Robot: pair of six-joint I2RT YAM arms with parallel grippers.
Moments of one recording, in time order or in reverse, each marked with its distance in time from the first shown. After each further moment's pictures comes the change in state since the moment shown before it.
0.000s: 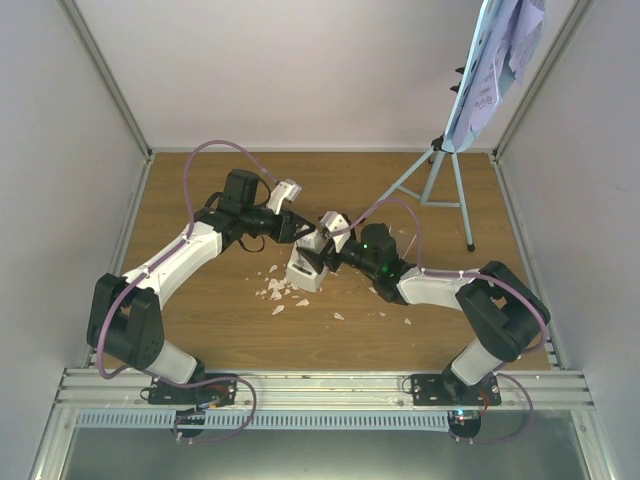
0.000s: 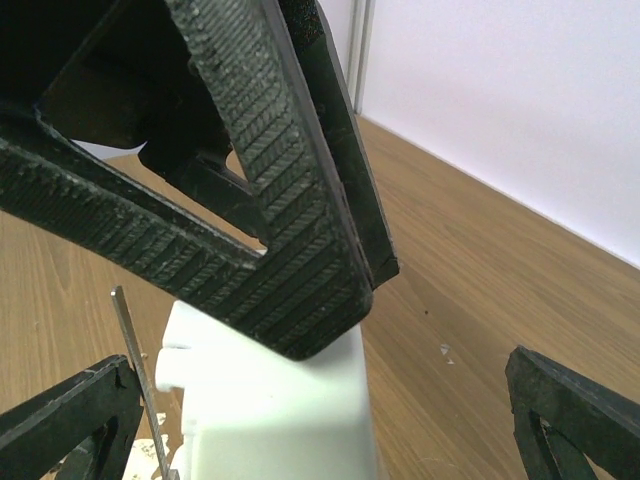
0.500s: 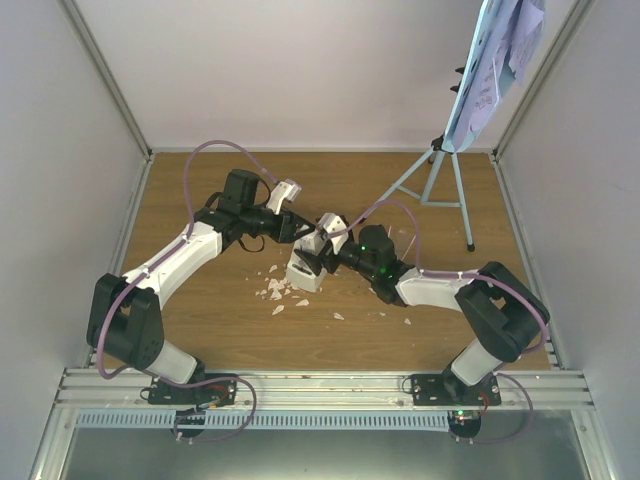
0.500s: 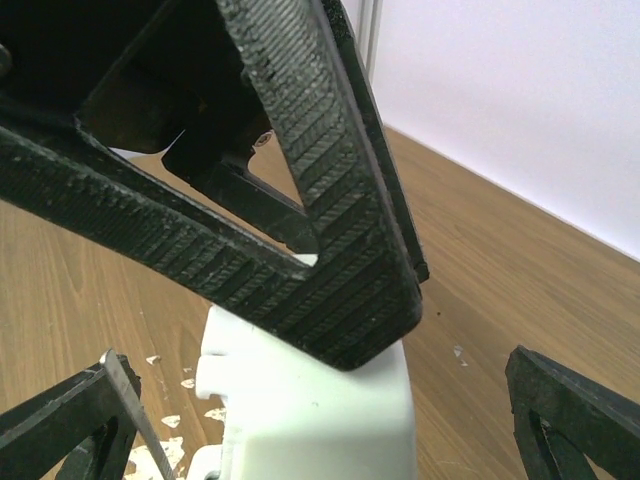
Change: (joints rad) left arm 0.000 0.000 0.000 -0.001 -0.005 0.000; right arm 0.019 0.000 0.000 0.000 0.009 0.012
